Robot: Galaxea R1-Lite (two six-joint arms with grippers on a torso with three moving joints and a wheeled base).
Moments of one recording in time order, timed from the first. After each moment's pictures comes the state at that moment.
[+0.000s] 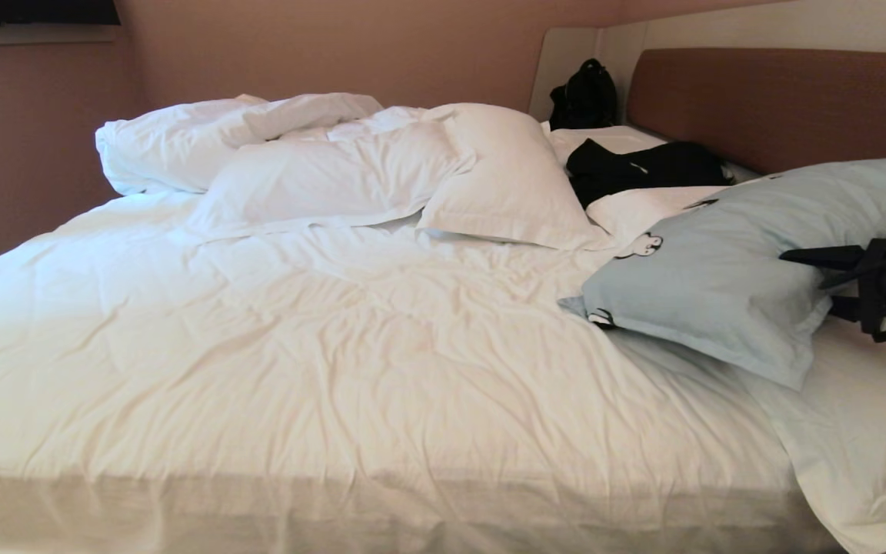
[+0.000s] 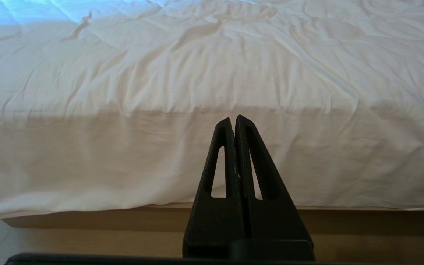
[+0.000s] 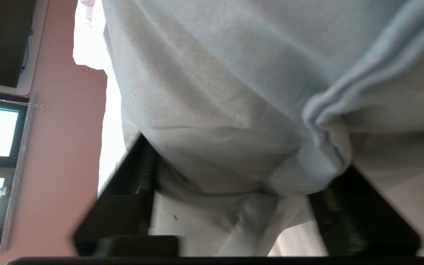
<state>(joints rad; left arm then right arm) 0.00 0.00 0.00 0.00 0.00 -0.01 -0.45 1.86 -1.23 -0.22 0.93 0.65</state>
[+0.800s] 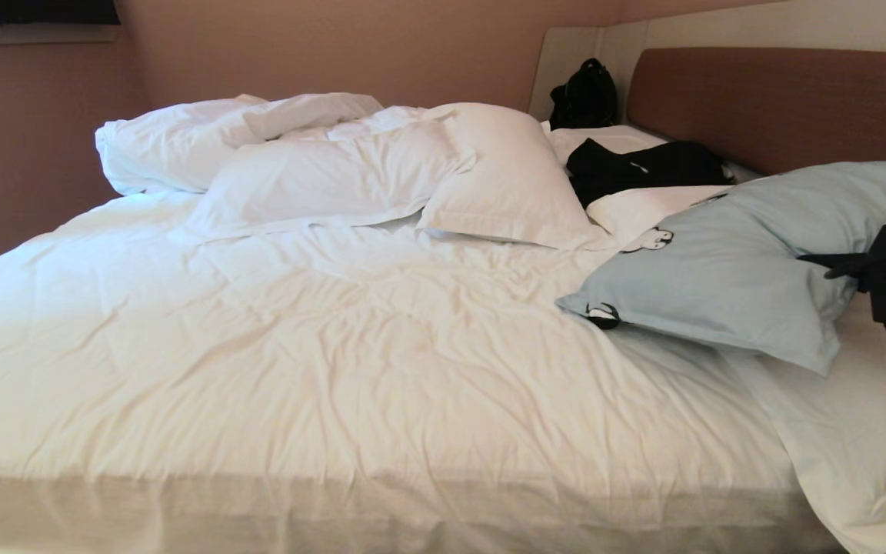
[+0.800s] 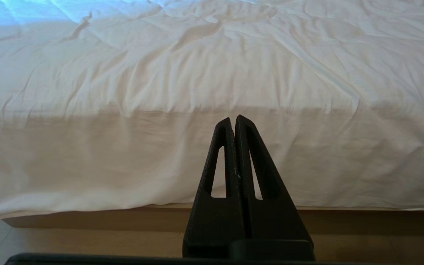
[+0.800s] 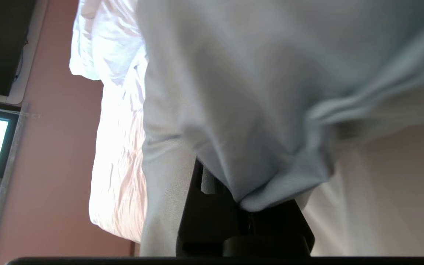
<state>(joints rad) 0.00 0.00 0.00 0.00 0.00 -0.01 -0.45 1.81 -1.24 -0.21 0.88 0.66</state>
